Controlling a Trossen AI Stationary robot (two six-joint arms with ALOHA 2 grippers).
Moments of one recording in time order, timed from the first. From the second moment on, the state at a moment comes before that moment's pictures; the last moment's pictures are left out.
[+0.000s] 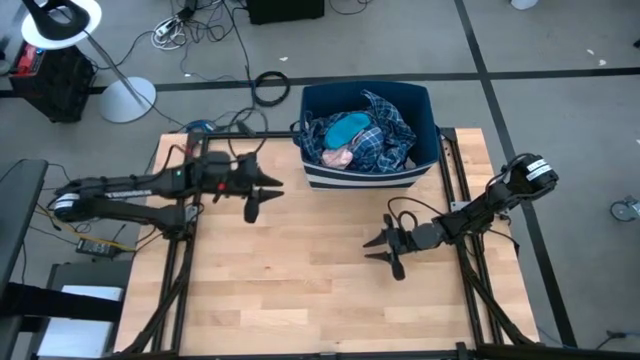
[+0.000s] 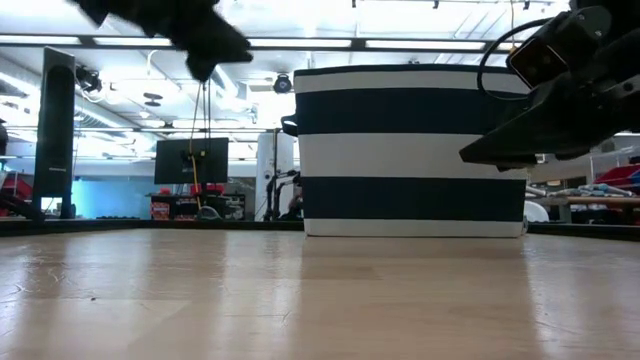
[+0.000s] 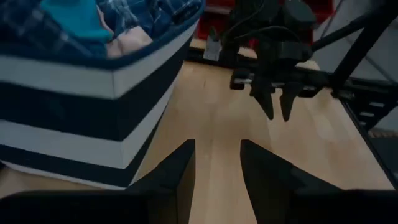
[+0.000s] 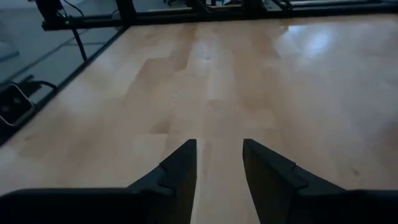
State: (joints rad) left arm 0.20 0.94 0.76 -0.18 0.11 -0.11; right arm 0.42 1.42 0.22 0.89 0.30 0.18
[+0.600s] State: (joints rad) left arm 0.17 0.83 0.23 0.40 0.11 -0.28; right arm 0.40 1.42 0.22 0.88 0.30 0.14
